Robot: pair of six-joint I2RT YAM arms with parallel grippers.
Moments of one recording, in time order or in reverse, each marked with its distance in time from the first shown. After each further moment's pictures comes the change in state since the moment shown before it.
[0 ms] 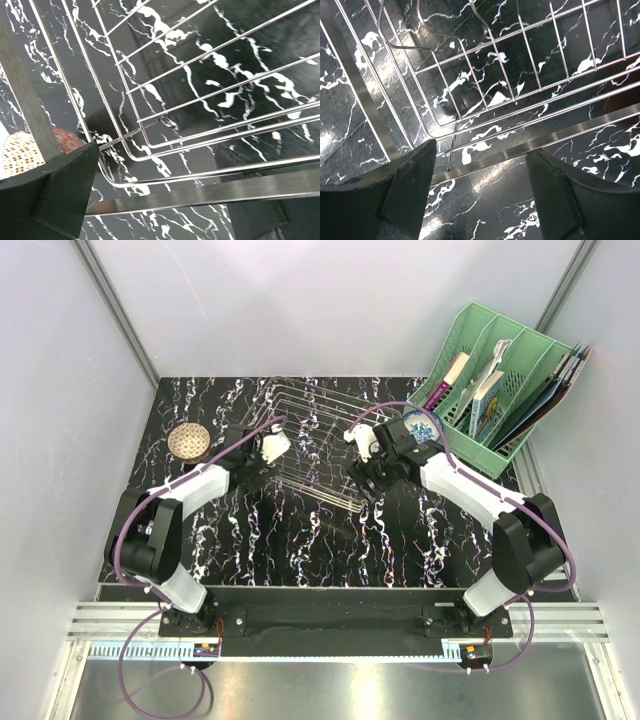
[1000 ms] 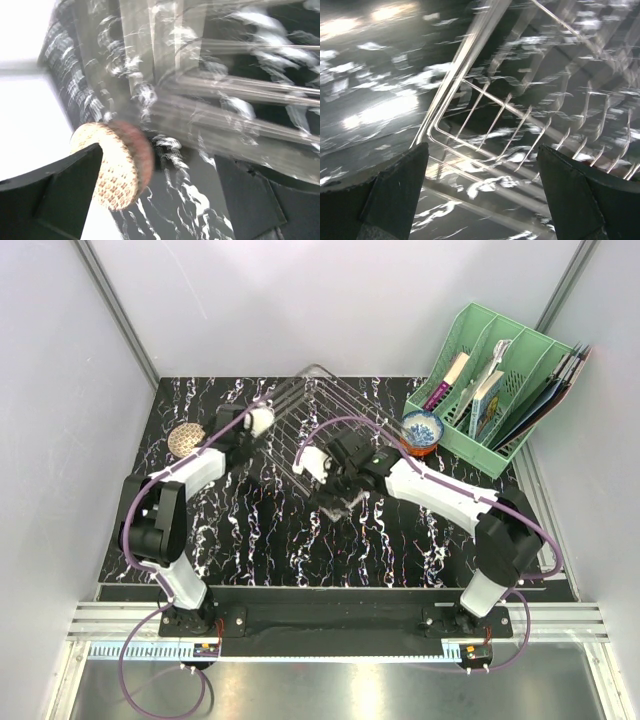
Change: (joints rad) left arm 0.068 0.110 0.166 0.040 -0.146 0.042; right arm 0.259 0.111 0.158 -0.002 0.084 -0.272
